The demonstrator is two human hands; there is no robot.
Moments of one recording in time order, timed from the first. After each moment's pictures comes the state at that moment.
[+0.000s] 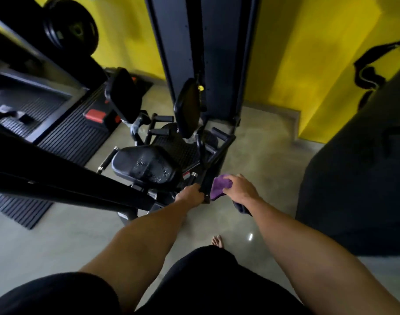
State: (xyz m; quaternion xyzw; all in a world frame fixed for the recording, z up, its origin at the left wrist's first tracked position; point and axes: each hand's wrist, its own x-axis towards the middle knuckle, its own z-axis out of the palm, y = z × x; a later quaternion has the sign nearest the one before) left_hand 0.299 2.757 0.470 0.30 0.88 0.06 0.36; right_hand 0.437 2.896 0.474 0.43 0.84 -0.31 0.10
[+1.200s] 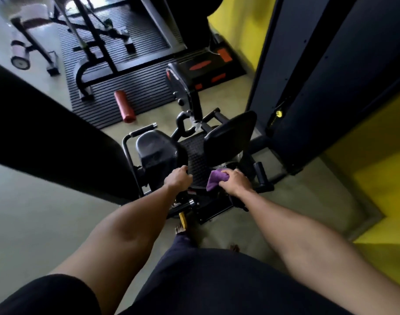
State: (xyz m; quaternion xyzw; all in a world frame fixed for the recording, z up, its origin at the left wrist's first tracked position) left_hand 0.146 2.914 0.490 -0.06 0.94 0.19 0.28; right_hand 0.182 3.125 0.467 0.14 0.92 -0.27 0.25
